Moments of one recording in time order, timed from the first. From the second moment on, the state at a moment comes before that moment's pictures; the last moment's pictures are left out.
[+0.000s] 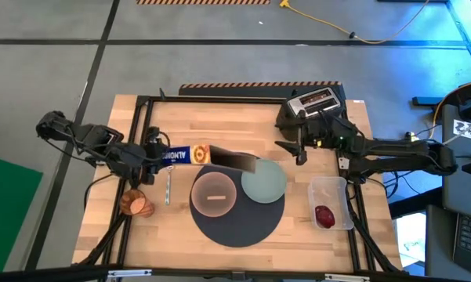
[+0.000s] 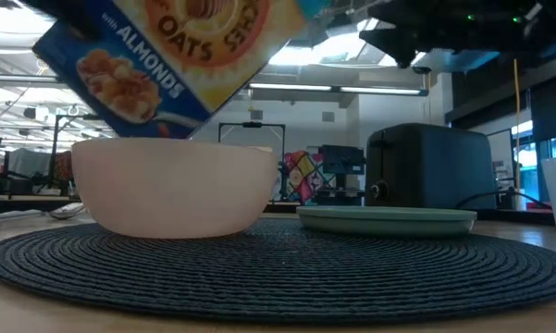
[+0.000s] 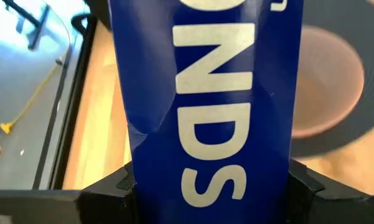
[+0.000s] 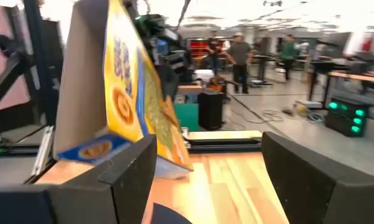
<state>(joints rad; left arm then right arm) -0.35 0.78 0.95 -1.02 -0.47 -0.04 -0.25 0.91 0.44 0.60 -0.21 0.02</state>
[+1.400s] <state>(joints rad) -0.35 0.71 0.95 -1.43 -0.43 -0.07 -0.25 0.90 0.41 0.58 -0.06 0.12</state>
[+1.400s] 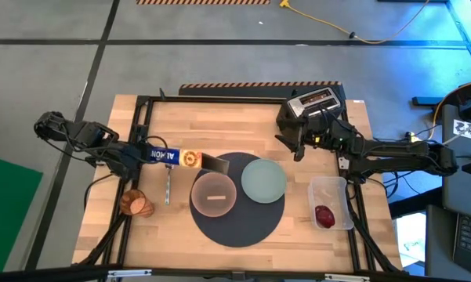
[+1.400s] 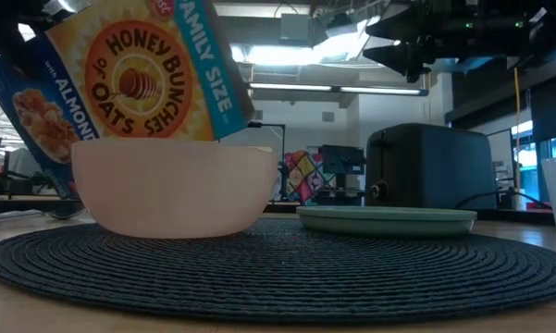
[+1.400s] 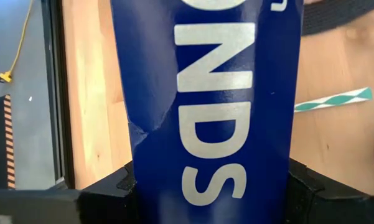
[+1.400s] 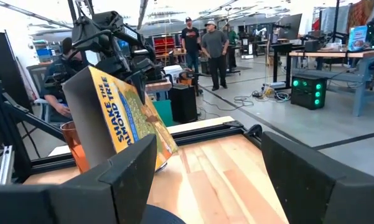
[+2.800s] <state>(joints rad) -0.35 0.93 1.17 -1.57 -0.52 0.35 -0.25 0.96 0.42 0.58 0.07 0.11</state>
